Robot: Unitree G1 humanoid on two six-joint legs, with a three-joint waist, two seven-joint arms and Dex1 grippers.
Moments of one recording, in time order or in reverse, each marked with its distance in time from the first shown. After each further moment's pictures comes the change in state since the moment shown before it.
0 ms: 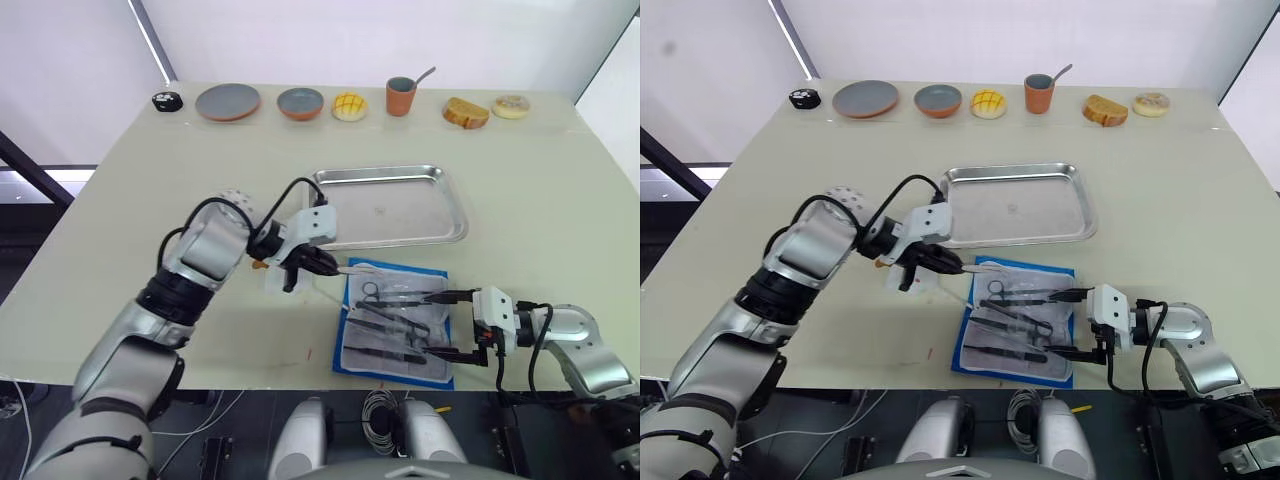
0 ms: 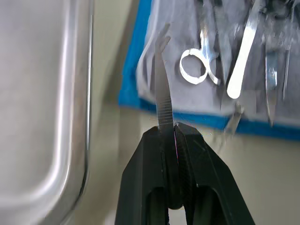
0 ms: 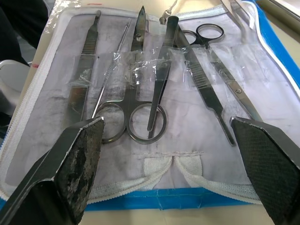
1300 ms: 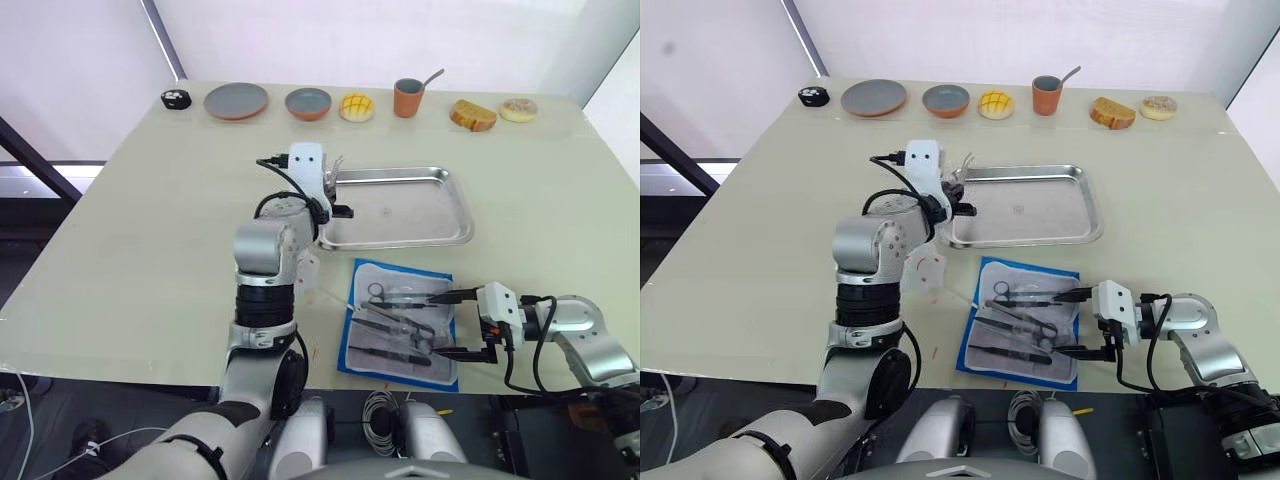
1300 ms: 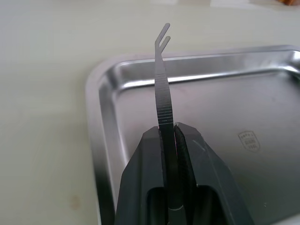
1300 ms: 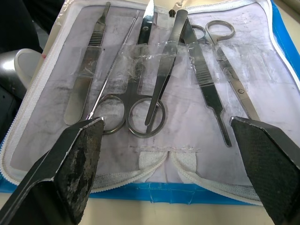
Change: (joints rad) left arm -0.029 -0.758 0.559 -0.071 -0.075 0.560 1.406; right arm -0.057 -0.026 -0.010 0.065 0.005 0.007 0.086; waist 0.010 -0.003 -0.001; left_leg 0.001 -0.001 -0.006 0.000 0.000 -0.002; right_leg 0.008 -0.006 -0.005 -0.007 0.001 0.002
